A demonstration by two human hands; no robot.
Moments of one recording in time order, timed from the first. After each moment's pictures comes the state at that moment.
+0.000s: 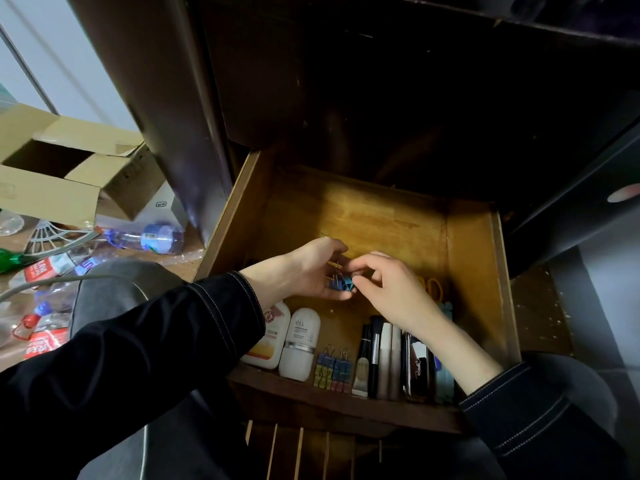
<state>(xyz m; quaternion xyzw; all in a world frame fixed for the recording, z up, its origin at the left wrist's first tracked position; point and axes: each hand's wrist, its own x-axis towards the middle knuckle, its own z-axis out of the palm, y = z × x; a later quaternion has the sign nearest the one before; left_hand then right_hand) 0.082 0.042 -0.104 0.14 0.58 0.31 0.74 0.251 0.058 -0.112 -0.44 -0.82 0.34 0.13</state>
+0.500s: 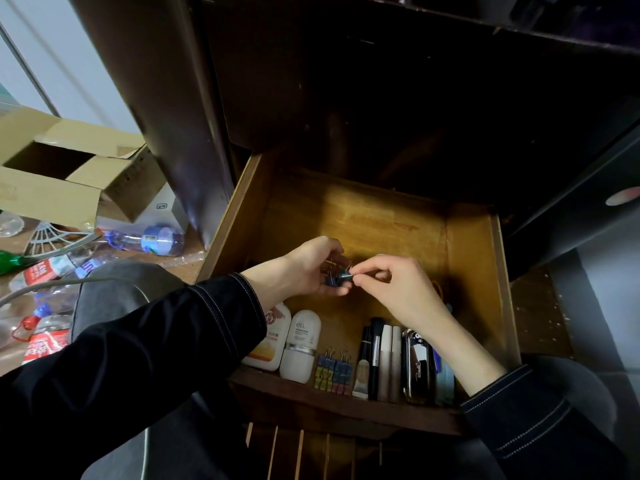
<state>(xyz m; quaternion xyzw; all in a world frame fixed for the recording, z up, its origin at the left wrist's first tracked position) 0.080 0.045 -0.106 0.12 0.60 0.35 0.71 0.256 0.060 -0.104 -0.45 -0.79 0.38 0.19</state>
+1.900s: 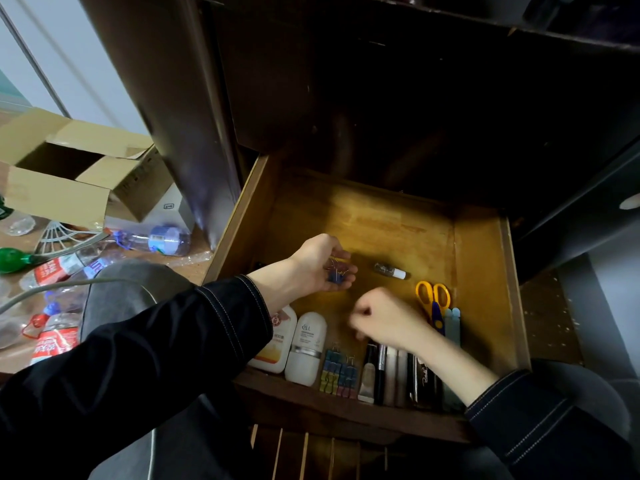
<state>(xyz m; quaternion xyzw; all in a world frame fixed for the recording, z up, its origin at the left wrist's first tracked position) 0.078 0.050 -0.112 0.09 0.61 0.39 0.68 0.242 0.047 -0.137 -0.47 -0.80 0.36 -0.11</state>
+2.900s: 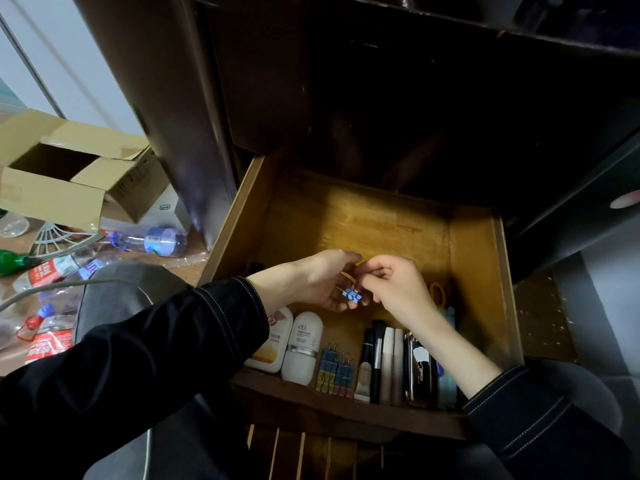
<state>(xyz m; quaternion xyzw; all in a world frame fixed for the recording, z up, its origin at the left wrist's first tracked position) 0.089 0.041 -0.109 0.26 0.58 0.23 0.74 0.245 0.063 -0.120 -0.51 -0.68 0.48 0.22</state>
